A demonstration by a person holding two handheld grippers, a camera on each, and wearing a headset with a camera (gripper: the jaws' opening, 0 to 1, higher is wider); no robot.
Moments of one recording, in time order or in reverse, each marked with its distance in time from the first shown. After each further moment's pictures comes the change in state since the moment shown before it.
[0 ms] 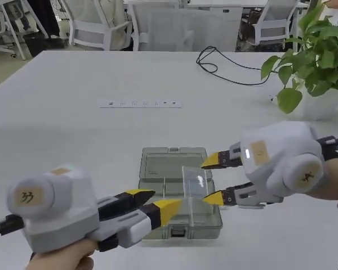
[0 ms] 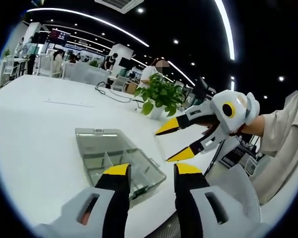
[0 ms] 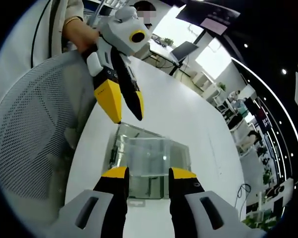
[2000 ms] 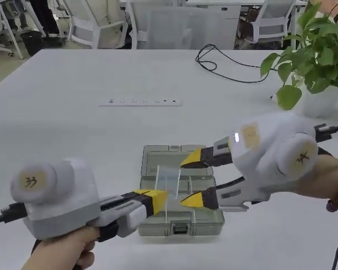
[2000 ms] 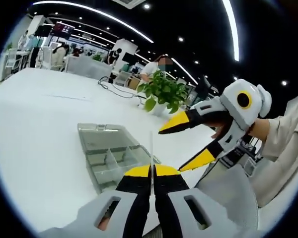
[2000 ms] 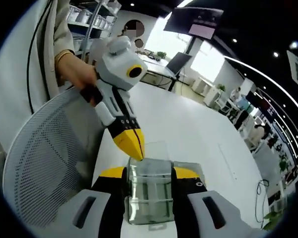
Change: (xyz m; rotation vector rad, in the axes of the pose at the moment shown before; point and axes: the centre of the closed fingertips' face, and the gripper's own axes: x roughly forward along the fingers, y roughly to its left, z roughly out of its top) left arm -0.004 0.007 -0.003 0.012 0.044 0.016; right arm -0.001 0.009 0.051 0.202 -0.165 0.070
